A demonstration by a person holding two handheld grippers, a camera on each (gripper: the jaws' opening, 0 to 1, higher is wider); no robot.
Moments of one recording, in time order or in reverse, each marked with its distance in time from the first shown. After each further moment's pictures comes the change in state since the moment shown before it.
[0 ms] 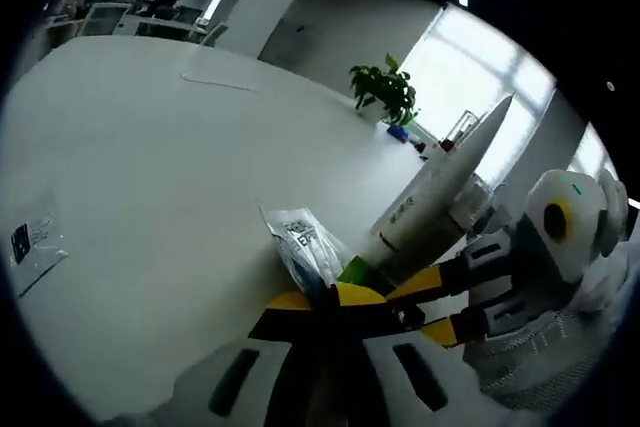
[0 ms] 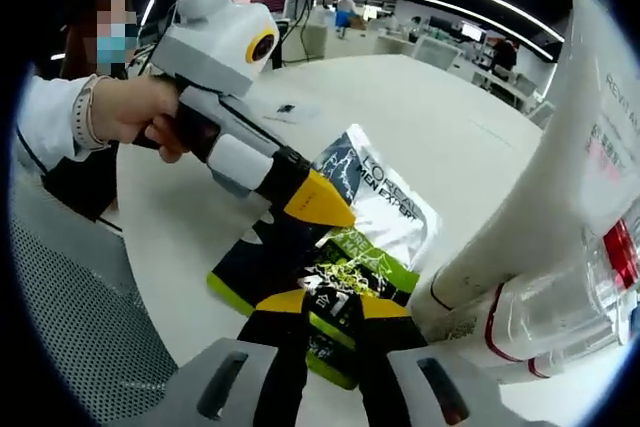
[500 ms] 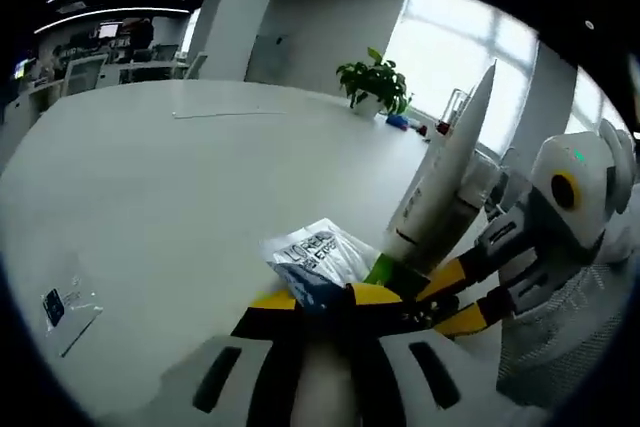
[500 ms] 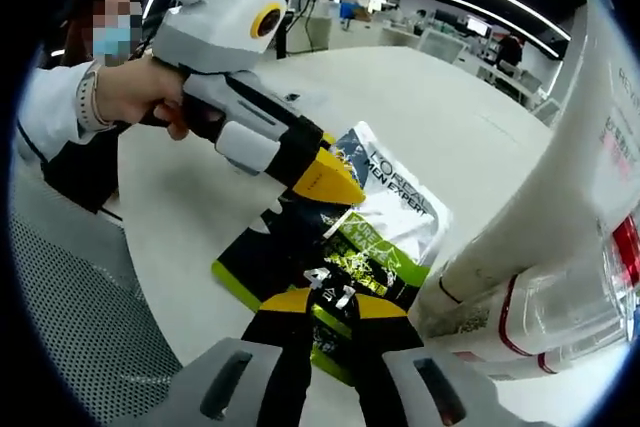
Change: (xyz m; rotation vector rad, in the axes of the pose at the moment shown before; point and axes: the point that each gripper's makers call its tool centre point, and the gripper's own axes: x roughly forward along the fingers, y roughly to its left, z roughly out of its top) left arm -0.005 0.020 0.014 0.207 -0.031 0.078; right arm 0.001 0.003 -0.006 -0.013 0.031 0.007
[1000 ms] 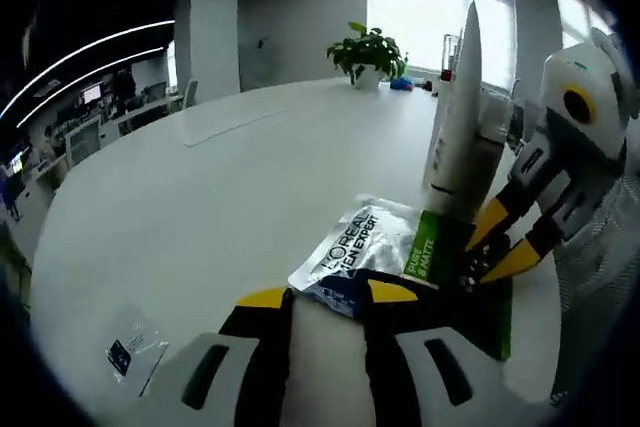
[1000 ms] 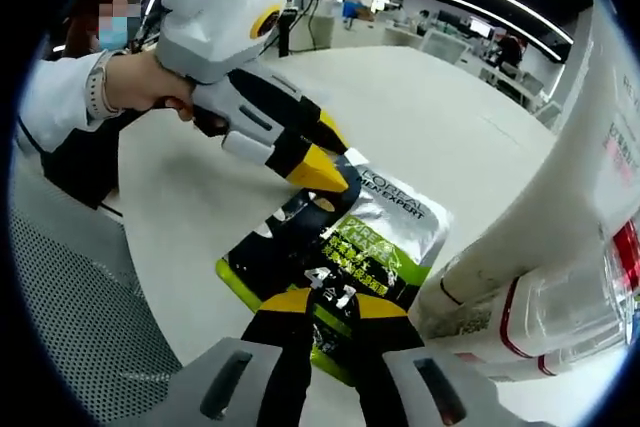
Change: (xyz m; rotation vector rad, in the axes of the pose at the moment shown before) left arm -0.004 0.028 -0.007 0.332 0.068 0.119; right arm 0.000 0.001 0.001 -0.015 0.003 0.003
